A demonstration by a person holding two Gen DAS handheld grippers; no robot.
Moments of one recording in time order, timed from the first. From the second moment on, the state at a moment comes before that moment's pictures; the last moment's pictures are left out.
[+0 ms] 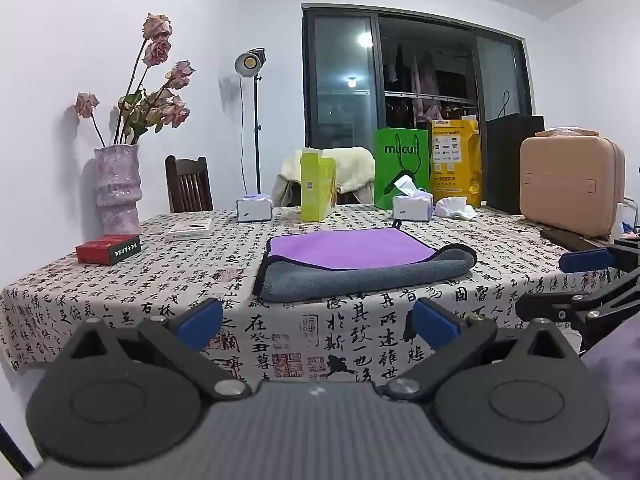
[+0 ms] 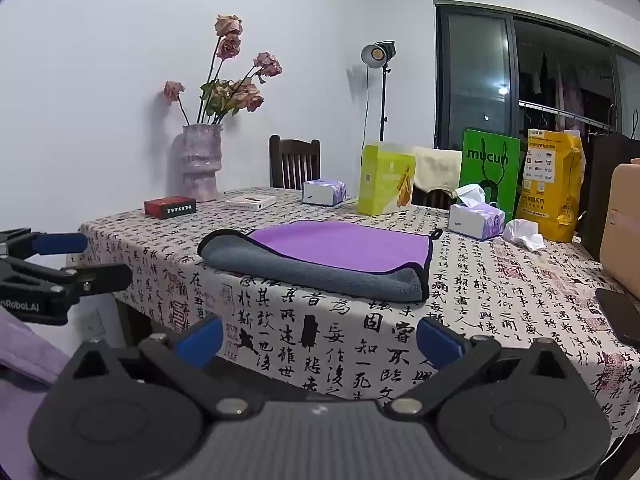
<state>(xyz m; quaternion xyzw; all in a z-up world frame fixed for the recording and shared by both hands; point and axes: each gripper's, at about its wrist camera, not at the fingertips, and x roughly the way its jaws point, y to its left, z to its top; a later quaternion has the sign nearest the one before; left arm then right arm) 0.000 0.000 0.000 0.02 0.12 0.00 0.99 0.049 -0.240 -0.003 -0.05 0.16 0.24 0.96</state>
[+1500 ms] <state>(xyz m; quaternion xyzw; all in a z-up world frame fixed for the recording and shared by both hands) 0.000 -0.003 0.000 0.03 0.11 0.00 0.99 0.049 -0.241 -0.003 -0.06 0.16 0.24 0.96</state>
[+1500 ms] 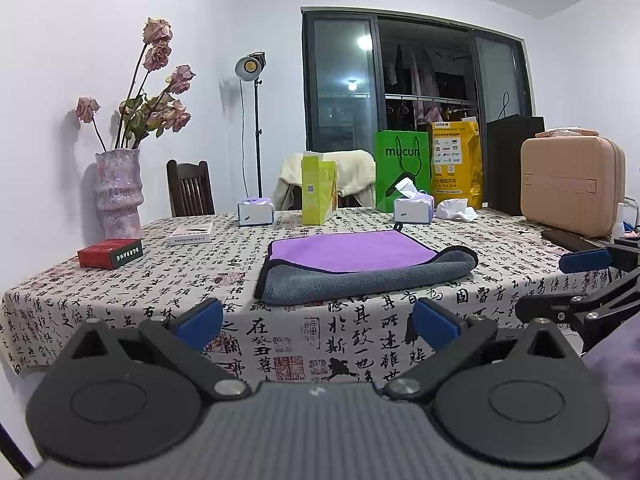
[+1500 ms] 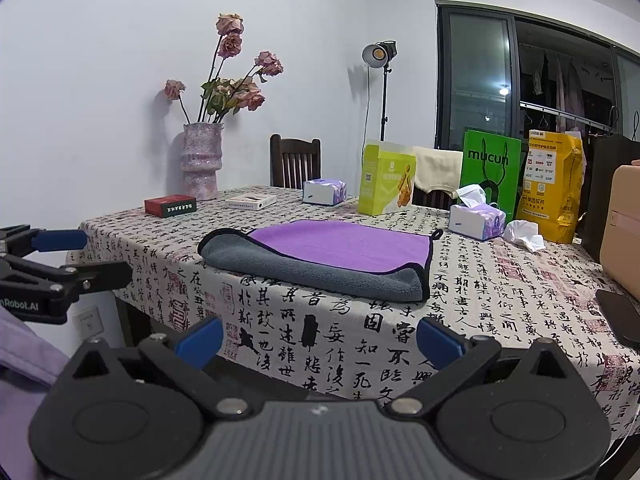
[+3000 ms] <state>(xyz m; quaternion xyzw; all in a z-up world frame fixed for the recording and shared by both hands) 0.000 -0.002 0.000 0.03 0.11 0.00 0.99 0.051 -0.241 -0.006 -0.06 0.16 0.24 0.96</state>
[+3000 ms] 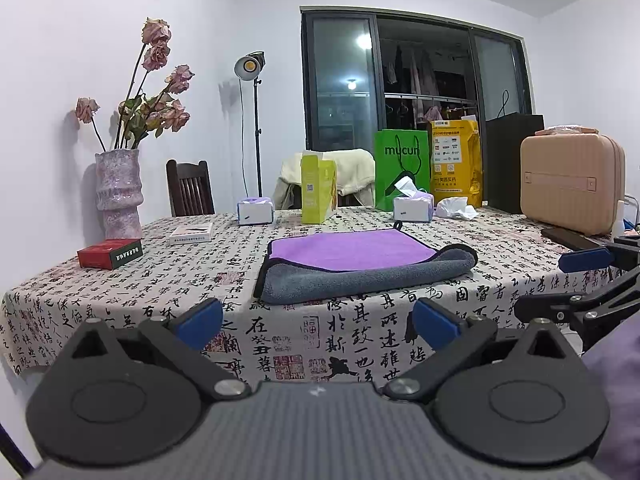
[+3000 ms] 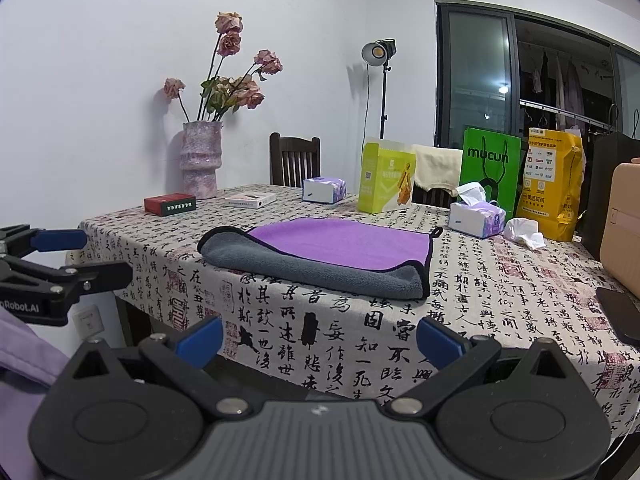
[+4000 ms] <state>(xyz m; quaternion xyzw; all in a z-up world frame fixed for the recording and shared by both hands) 0.079 0.020 -0.024 0.03 0.12 -0.02 0.99 0.115 -0.252 -0.022 -0.07 0.13 0.24 0.96</state>
